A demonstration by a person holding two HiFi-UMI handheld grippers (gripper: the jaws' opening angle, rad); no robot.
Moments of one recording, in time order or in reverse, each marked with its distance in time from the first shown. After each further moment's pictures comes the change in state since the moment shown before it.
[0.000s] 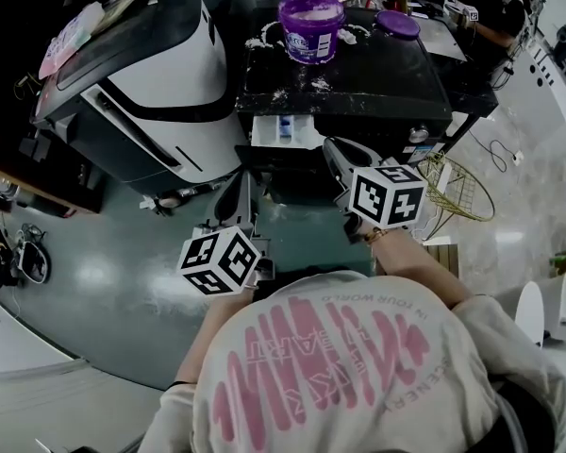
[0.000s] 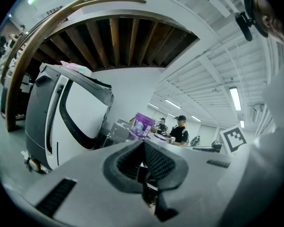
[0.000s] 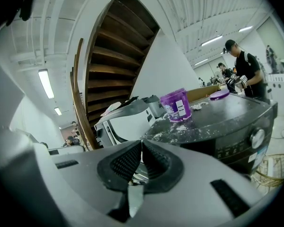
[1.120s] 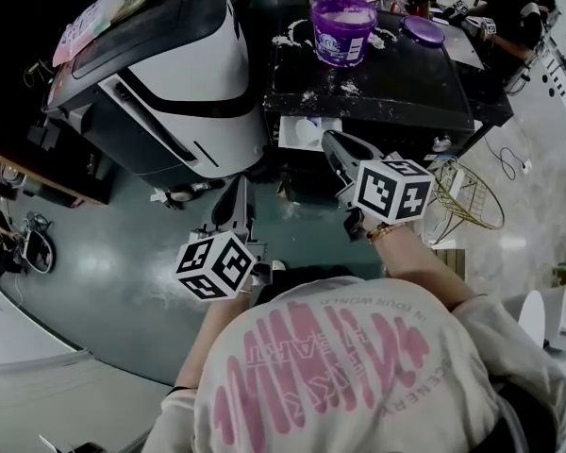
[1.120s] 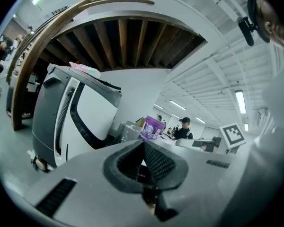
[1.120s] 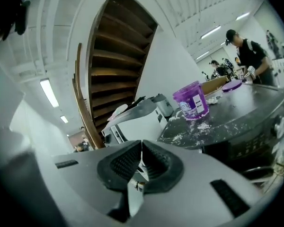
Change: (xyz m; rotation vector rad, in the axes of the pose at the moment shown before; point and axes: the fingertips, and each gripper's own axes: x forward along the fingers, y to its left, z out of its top) left arm -0.031 0.037 0.020 -0.030 -0.001 0.057; right arm 0.025 0.048 0.015 0.080 -0.007 0.104
